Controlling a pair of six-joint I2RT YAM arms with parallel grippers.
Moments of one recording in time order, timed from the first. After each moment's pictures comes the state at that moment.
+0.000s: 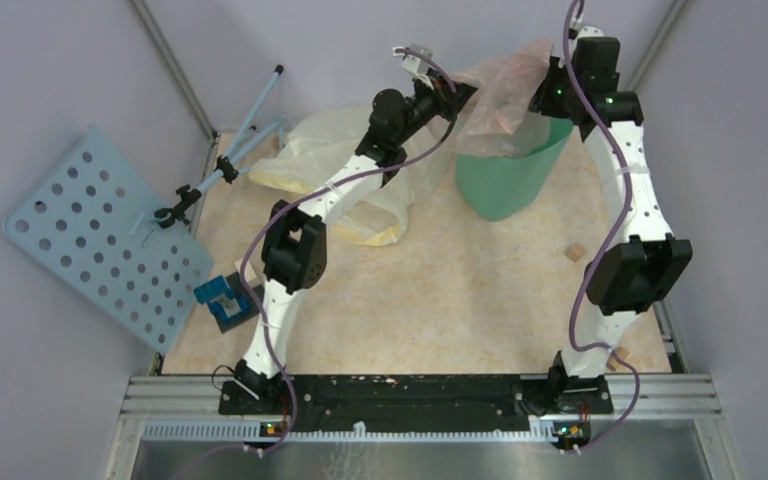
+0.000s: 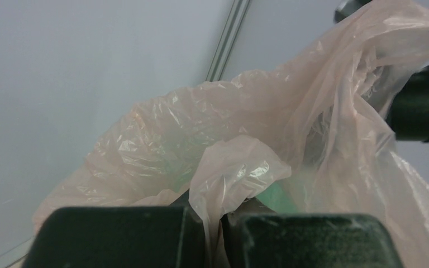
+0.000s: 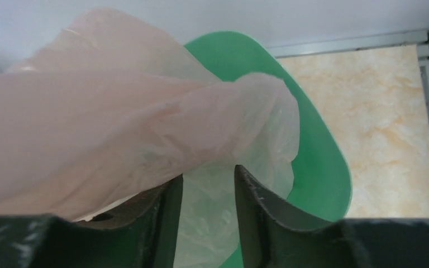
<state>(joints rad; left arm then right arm) -0.58 2.28 2.07 0.60 0.34 -0.51 0.07 1.82 2.10 -0.74 -0.05 0.21</state>
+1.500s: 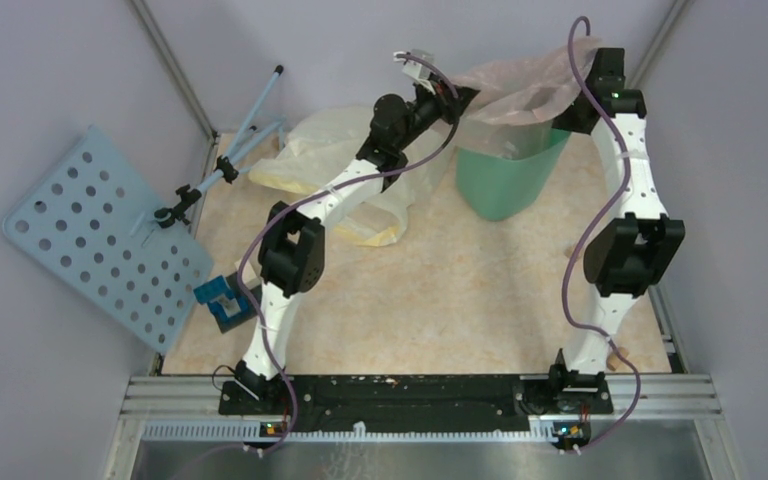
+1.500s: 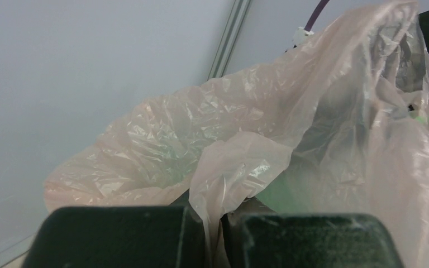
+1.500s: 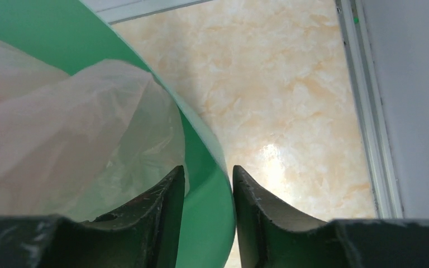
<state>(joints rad) -0.60 2.25 2.02 0.63 0.31 -0.48 -0.04 1.96 2.11 -0.85 0.09 0.13</state>
